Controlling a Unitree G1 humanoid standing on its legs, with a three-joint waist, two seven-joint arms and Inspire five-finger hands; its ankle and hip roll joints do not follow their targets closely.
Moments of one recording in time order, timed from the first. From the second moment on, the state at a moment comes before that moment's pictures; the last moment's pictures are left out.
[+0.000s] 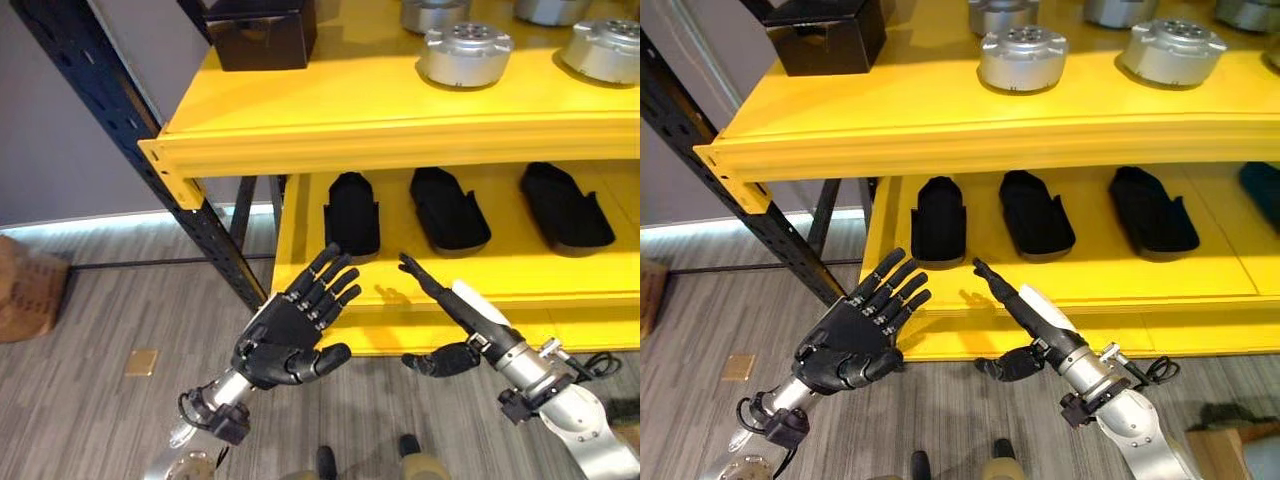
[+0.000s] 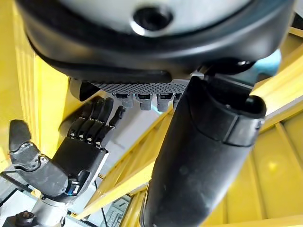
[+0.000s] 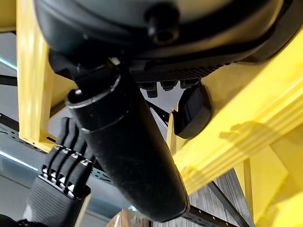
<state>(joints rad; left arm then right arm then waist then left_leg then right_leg) 0.25 0.49 -0.18 -0.26 -1.05 -0.09 -0.64 0.23 -0.63 0.07 -0.28 -0.01 -0.30 0.21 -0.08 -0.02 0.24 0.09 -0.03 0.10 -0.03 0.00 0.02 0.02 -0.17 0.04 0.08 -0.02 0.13</state>
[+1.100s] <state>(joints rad) 0.25 0.49 -0.17 -0.28 -1.05 -0.12 -0.61 0.08 -0.67 0.09 -0.26 -0.07 -0.28 -0.05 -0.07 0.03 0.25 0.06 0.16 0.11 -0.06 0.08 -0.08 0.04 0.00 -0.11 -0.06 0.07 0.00</state>
